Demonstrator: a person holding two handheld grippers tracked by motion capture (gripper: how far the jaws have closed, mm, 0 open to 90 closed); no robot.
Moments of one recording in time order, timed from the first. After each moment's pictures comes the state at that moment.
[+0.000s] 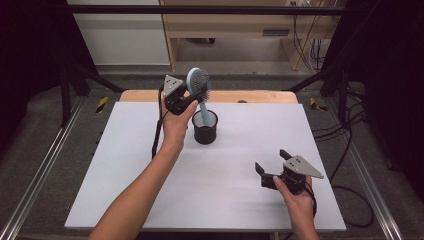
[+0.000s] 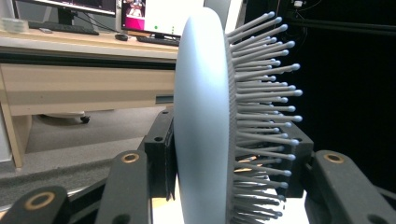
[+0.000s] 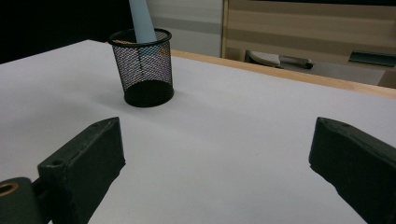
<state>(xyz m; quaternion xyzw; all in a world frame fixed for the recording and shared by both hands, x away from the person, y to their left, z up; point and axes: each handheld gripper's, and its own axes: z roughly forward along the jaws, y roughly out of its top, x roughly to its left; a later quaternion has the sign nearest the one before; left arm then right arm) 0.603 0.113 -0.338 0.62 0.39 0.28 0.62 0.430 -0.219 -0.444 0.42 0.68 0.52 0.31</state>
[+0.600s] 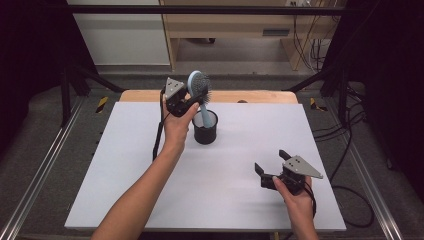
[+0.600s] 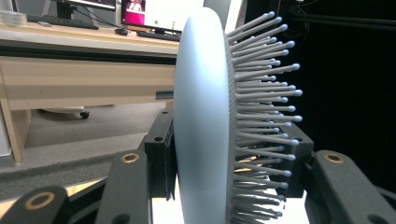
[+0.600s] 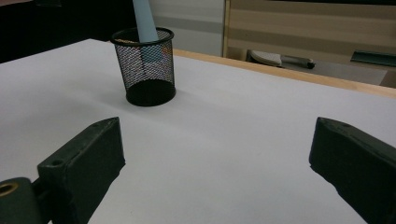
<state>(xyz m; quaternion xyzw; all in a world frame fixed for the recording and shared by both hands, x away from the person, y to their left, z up) 0.605 0.111 -0.348 0.62 0.39 0.27 0.62 0.430 -0.218 -0.444 0.42 0.68 0.52 0.31</state>
